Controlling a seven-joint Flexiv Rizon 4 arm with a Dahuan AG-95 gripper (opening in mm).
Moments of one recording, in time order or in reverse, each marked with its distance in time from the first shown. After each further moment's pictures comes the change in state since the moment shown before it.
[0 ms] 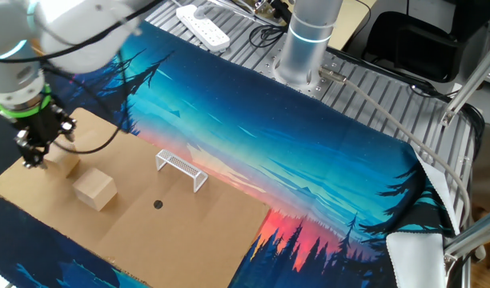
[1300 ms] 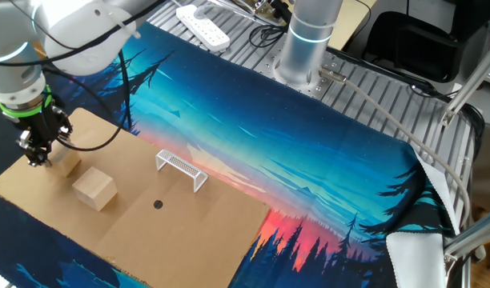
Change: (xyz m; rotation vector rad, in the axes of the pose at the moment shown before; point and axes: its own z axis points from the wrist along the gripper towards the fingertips) arm -0.004 -0.009 0.011 -0.025 0.001 -0.049
